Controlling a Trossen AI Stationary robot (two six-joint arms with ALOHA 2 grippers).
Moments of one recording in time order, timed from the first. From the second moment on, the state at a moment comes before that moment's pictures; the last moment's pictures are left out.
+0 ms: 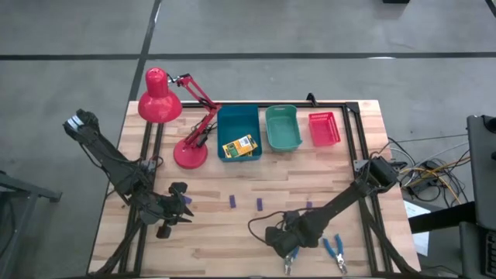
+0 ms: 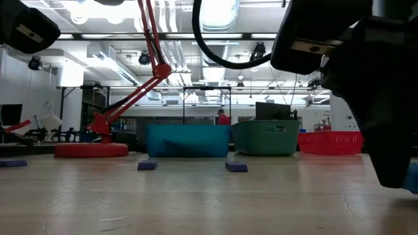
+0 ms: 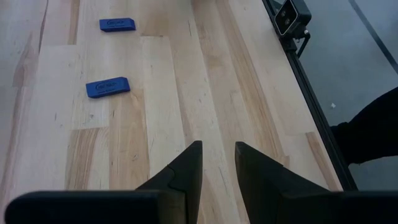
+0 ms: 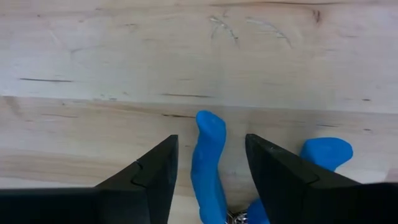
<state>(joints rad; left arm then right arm) -0.80 0.96 0.65 -0.44 -0.32 -0.58 0.61 2.01 1.33 -0.62 -0.02 2.24</state>
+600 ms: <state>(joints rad) -0.80 0.96 0.65 -0.44 -0.32 -0.58 0.61 2.01 1.31 -0.62 -0.08 2.24</state>
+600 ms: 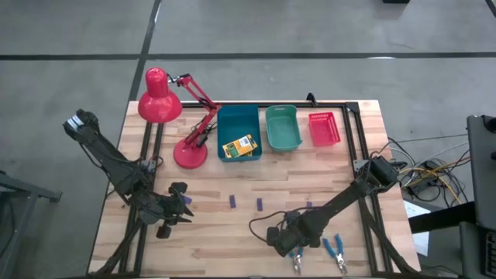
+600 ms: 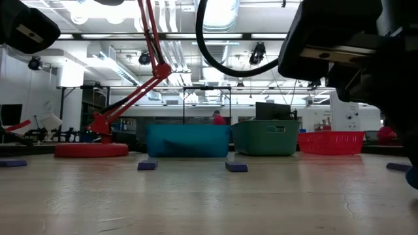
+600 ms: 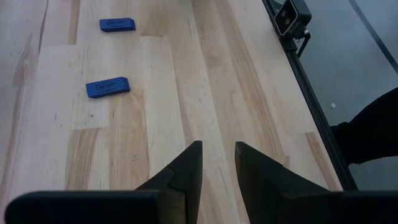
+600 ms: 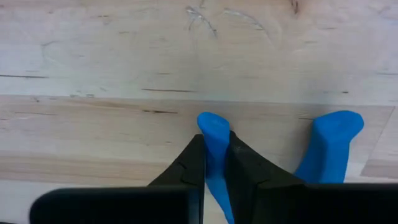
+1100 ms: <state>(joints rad) -0.80 0.96 0.65 -0.44 -0.32 -0.58 0.62 1.96 1.37 -0.68 -0.01 2.11</state>
